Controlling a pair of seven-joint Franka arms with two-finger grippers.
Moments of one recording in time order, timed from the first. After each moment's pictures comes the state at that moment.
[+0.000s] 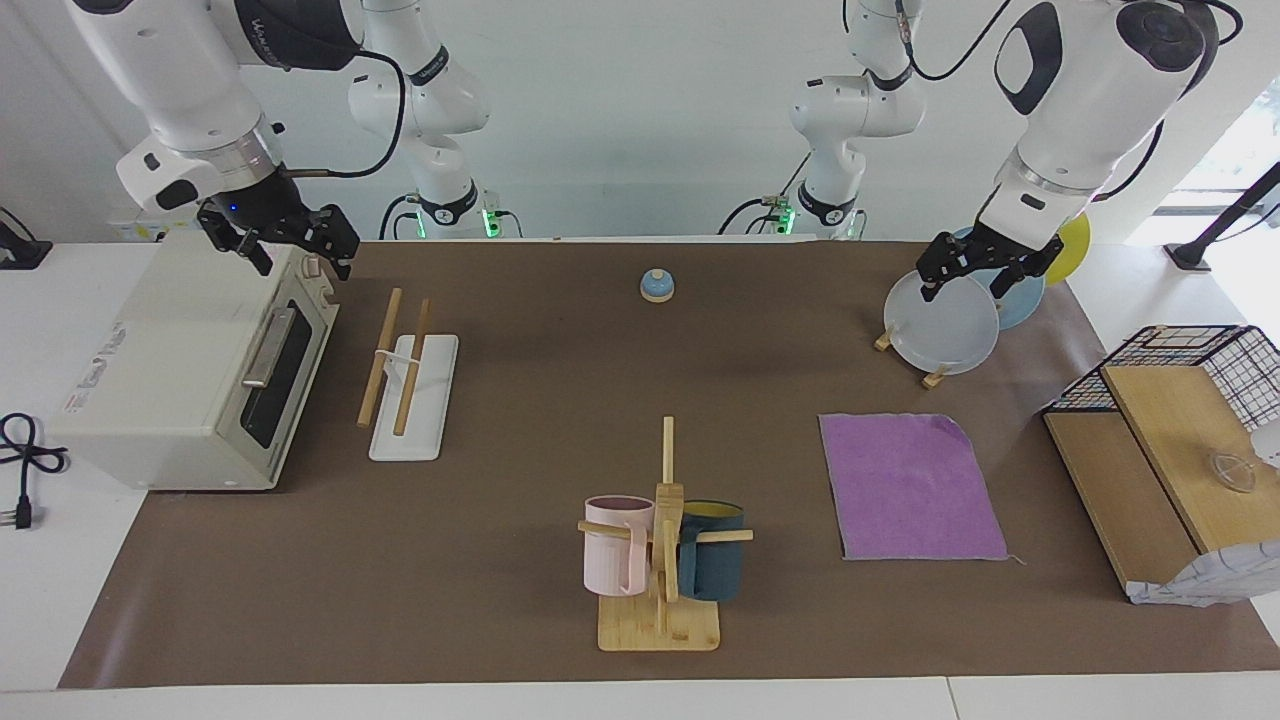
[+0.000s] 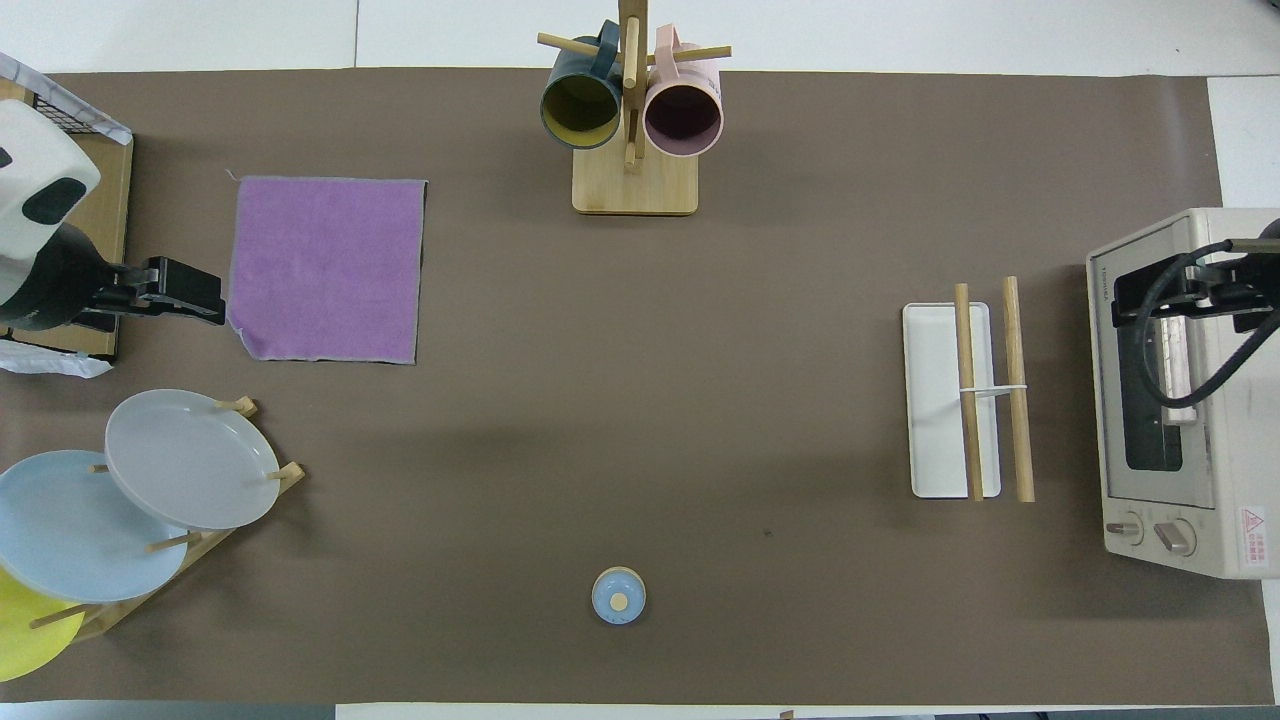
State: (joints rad) left arm -0.09 0.00 -0.04 -1.66 -0.02 1.62 -0.10; right arm 0.00 0.00 -0.01 -1.58 -0.03 1.51 0.07
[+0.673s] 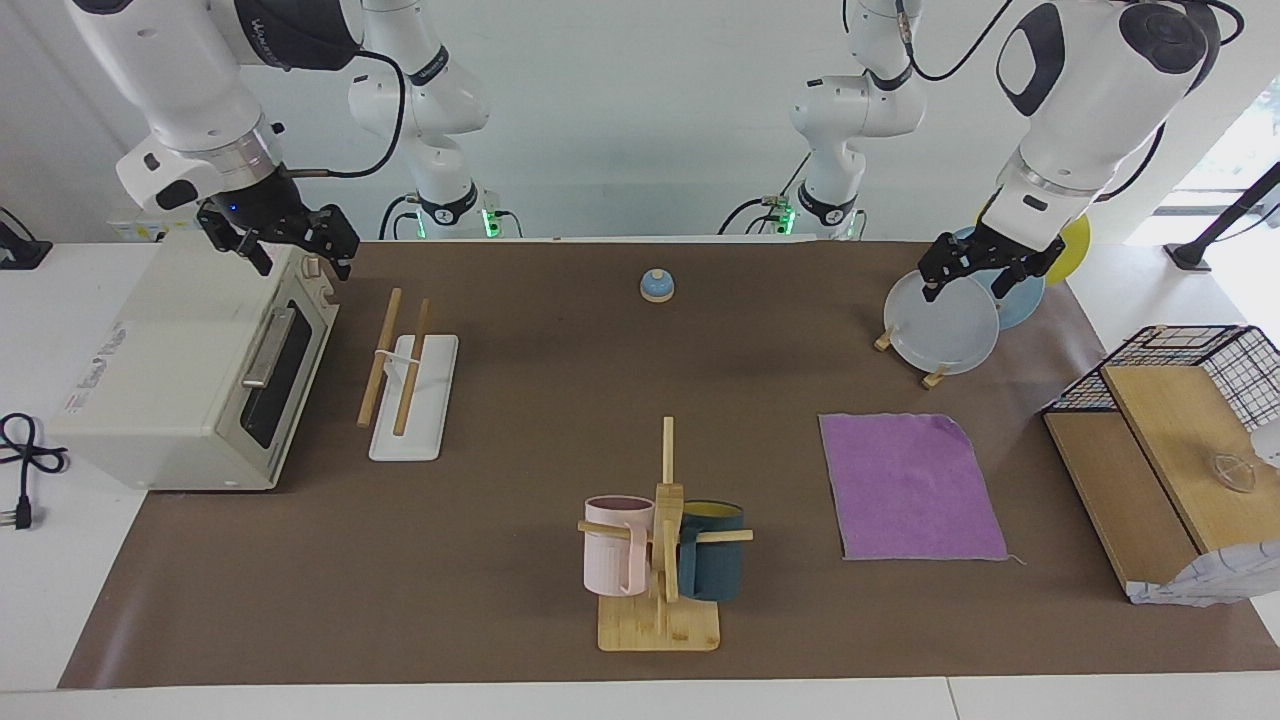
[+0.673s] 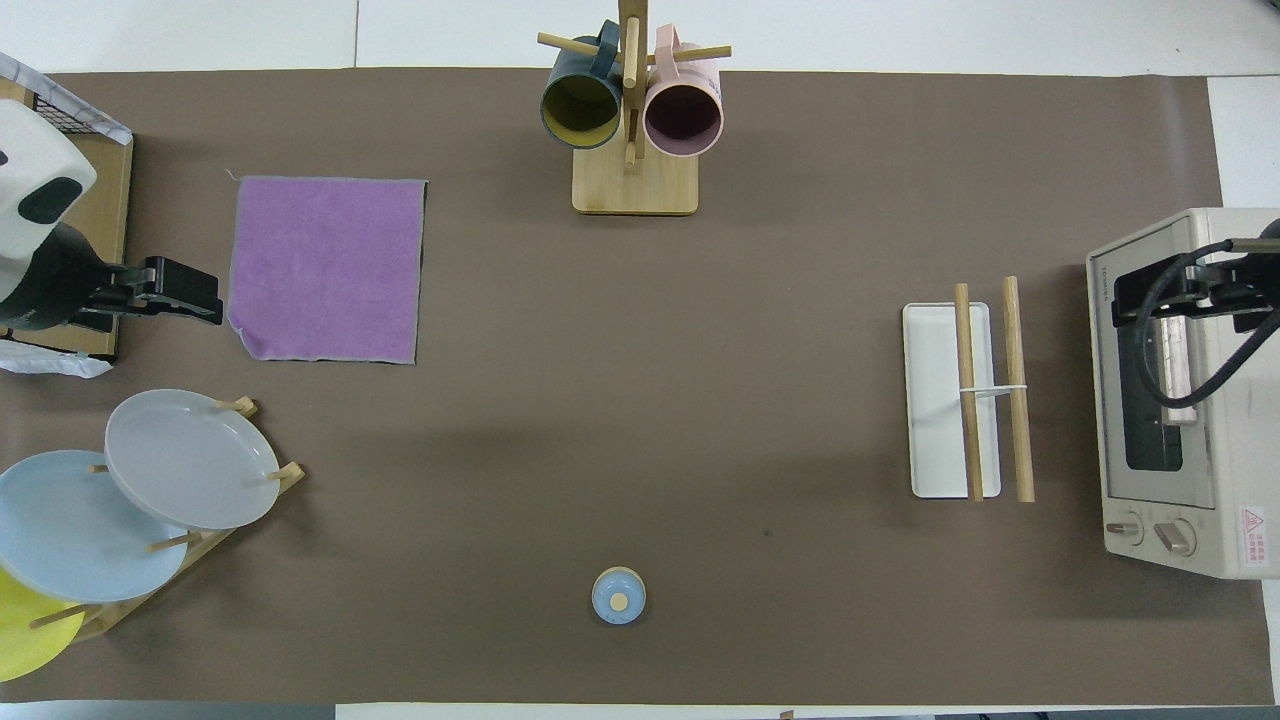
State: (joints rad) left arm -0.08 -0.01 -0.04 -1.66 -0.02 1.61 -0.10; right arm 0.00 0.00 -0.01 -1.58 -0.03 1.51 0.07
